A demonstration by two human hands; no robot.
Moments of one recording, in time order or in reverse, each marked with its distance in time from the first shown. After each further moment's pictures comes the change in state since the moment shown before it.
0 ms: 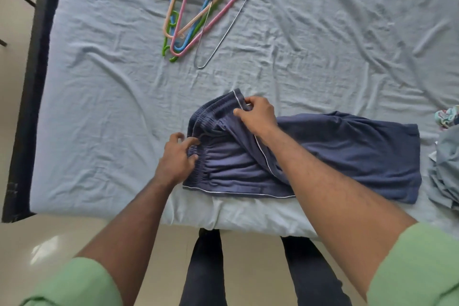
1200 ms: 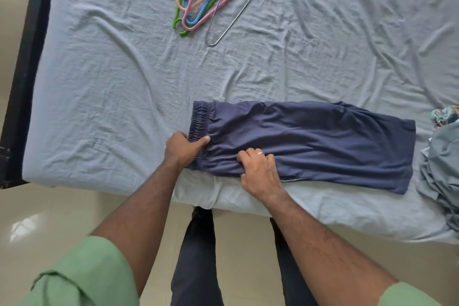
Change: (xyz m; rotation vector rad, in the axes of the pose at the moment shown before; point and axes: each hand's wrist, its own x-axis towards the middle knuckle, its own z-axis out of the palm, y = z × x) left_hand -0.021 -0.008 0.015 -0.419 0.023 -0.440; right_hand -0.140 0.088 0.057 -0.743 -0.125 -0.418
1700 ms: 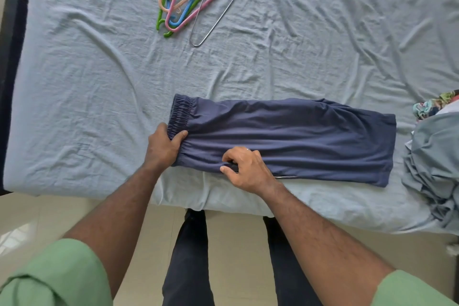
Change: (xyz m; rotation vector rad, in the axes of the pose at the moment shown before) left_hand -0.007 0.012 -0.010 0.035 0.108 0.140; right_hand 0.004 0.020 -0.005 0.400 -0.043 -0.099
